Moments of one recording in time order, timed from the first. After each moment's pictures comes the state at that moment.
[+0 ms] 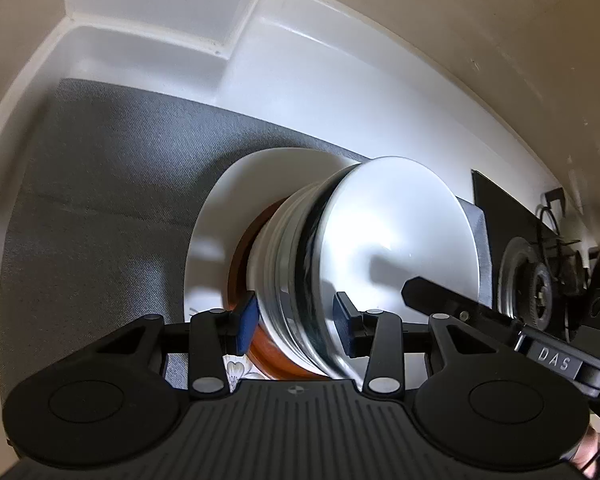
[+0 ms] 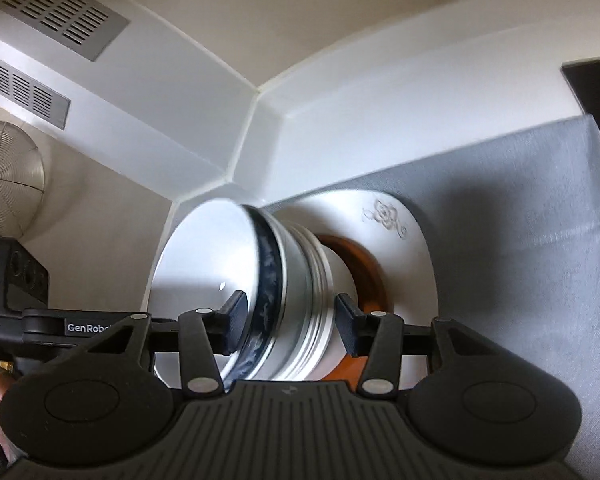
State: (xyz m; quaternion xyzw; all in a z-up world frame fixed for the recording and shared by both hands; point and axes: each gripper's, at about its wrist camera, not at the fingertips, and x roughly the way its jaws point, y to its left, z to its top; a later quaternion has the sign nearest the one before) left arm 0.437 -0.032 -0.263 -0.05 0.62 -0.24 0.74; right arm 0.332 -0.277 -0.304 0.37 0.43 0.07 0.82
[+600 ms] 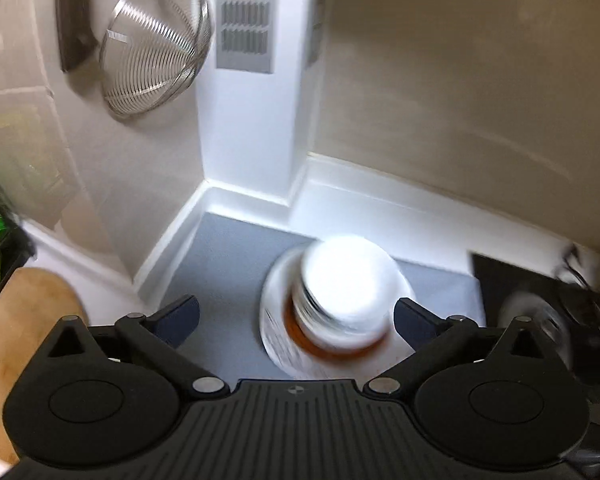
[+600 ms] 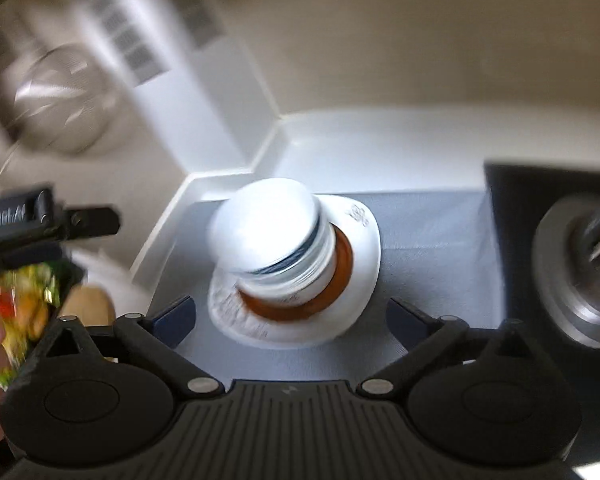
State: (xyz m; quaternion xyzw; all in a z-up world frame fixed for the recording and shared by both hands) left arm 0.230 -0.022 -0.079 0.03 0.42 -0.12 0.90; right arm 0.177 -0.203 -0.153 0.18 0.41 0.01 0.89
